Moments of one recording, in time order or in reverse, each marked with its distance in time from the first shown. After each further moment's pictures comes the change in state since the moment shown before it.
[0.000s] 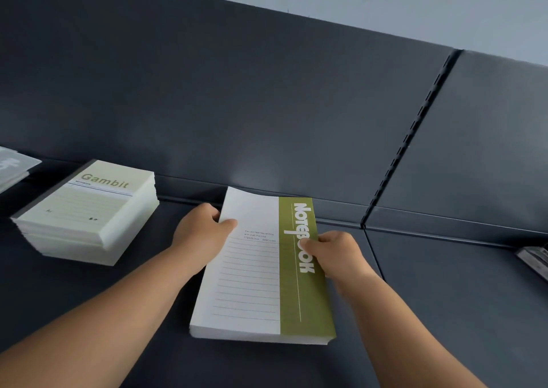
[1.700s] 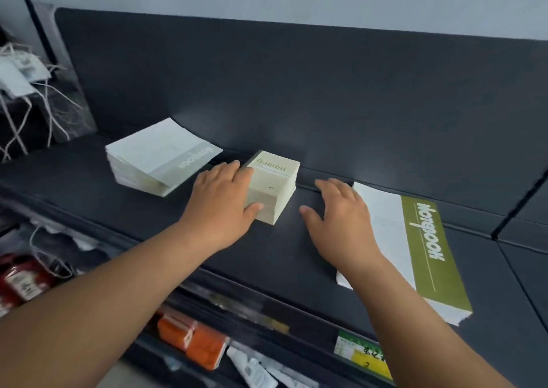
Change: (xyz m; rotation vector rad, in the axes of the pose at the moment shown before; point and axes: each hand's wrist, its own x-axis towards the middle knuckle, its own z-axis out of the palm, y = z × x) left_hand -0.100 -0.078 -0.190 0.794 0.283 0.335; right_hand -0.142 -0.090 0.145 -0.564 0.052 -0.799
